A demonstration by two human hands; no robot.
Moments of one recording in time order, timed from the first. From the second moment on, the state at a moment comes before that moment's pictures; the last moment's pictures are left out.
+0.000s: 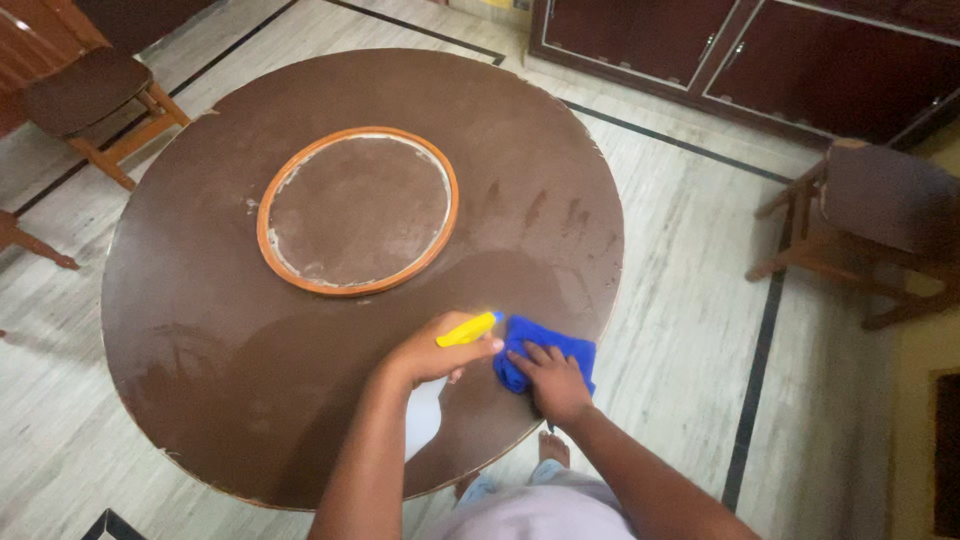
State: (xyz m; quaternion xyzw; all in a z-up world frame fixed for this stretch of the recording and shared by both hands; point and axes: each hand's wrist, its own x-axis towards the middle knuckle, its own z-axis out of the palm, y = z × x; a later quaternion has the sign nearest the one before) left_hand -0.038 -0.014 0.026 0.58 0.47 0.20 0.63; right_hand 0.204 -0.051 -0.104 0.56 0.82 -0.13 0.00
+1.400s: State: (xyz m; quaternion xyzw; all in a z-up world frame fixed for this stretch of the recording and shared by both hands) left_hand 0.032 0.036 0.045 0.47 0.57 0.44 0.51; right_hand 0.274 0.050 -0.116 0.40 0.91 -0.14 -0.01
